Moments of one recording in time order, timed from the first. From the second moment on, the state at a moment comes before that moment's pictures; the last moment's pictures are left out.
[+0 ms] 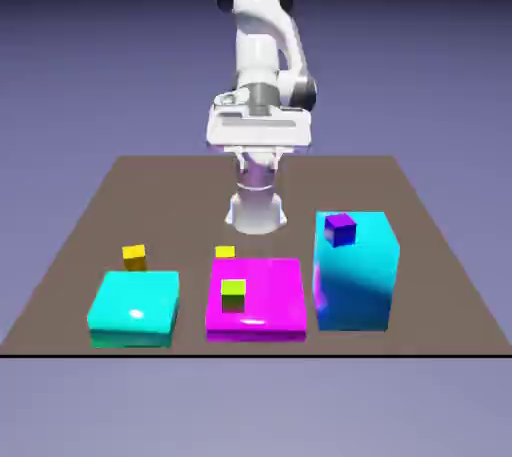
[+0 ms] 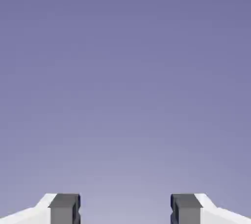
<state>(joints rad) 0.00 -0.53 -0.01 -2.82 -0.02 2.99 0.73</state>
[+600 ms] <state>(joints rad) -0.16 0.07 -0.15 -2.95 -0.27 2.68 0.67</state>
